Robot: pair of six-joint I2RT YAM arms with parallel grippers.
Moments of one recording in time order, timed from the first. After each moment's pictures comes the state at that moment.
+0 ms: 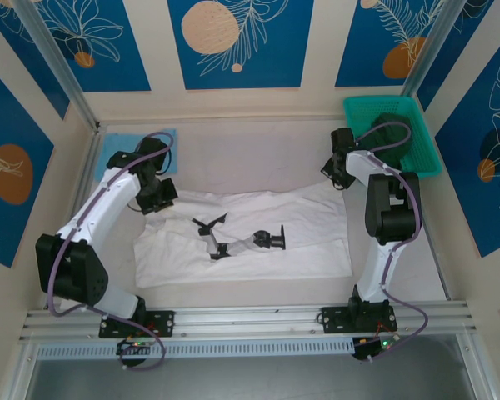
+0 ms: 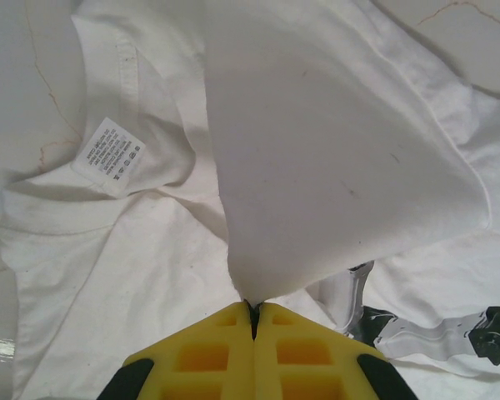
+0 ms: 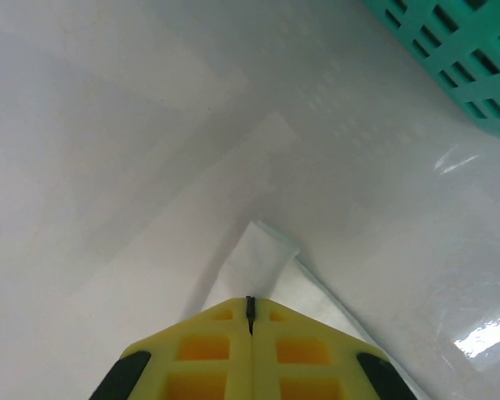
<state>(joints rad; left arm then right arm) -0.25 1.50 1.34 -1.19 0.01 -0.65 0.06 1.97 1.38 -0.58 0.16 0.77</state>
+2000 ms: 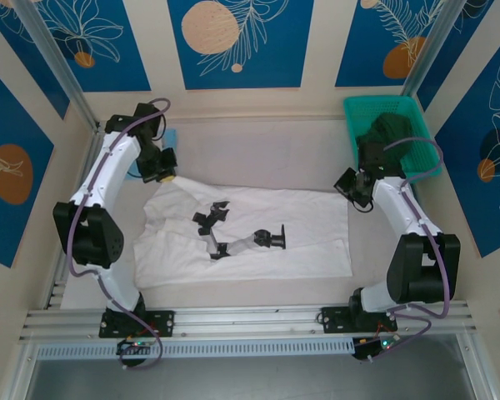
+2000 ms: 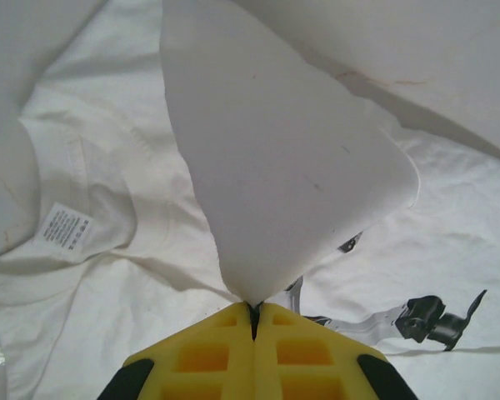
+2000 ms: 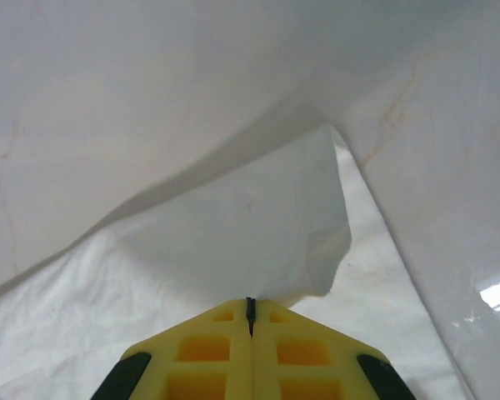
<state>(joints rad) -0.16 1.78 1.75 -1.36 0.15 -0.50 -0.02 1.44 1.04 -0.75 -0.08 0.68</state>
